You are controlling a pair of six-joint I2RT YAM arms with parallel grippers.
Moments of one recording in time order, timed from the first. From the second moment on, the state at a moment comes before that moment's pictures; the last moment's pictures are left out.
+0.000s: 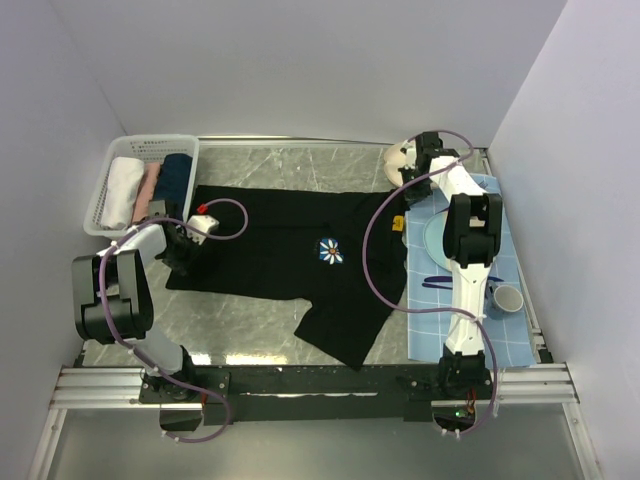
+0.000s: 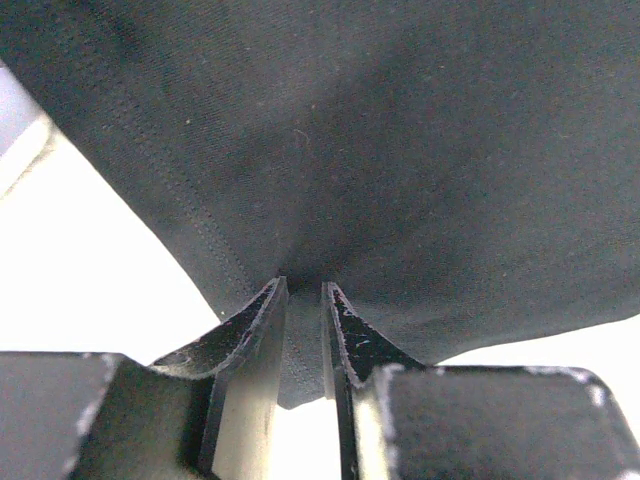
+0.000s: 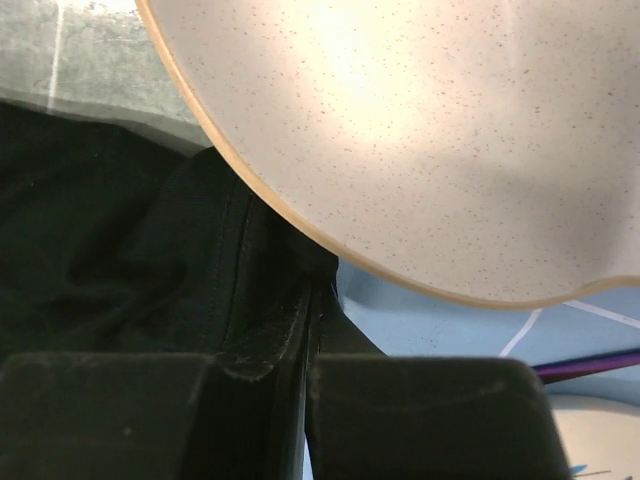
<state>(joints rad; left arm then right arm) 0.15 1.61 0.92 -0.54 0.14 0.72 0.03 2.35 1.98 -0.78 -0.12 -0.11</state>
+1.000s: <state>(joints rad) 0.19 1.51 0.94 -0.58 0.20 0.76 0.03 1.95 1.76 -0.81 -0.34 -0.08</state>
